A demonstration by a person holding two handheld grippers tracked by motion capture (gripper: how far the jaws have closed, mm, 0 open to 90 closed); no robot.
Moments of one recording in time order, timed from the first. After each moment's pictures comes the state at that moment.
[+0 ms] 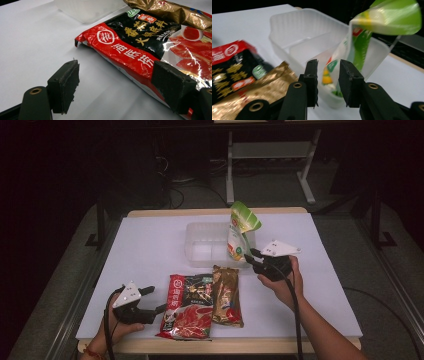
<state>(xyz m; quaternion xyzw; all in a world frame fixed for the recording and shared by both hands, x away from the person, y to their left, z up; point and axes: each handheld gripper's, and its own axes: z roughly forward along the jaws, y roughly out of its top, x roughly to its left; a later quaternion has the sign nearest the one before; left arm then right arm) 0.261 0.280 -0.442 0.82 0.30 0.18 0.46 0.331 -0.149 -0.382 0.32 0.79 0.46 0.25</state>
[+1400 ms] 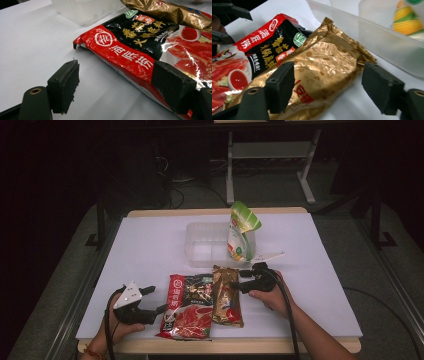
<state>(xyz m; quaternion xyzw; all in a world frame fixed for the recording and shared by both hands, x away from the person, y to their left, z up) 0.261 0.278 -0.441 0.82 0.29 0.18 0.45 0.352 -0.131 -0.447 0.36 0.80 0.48 -0.01</state>
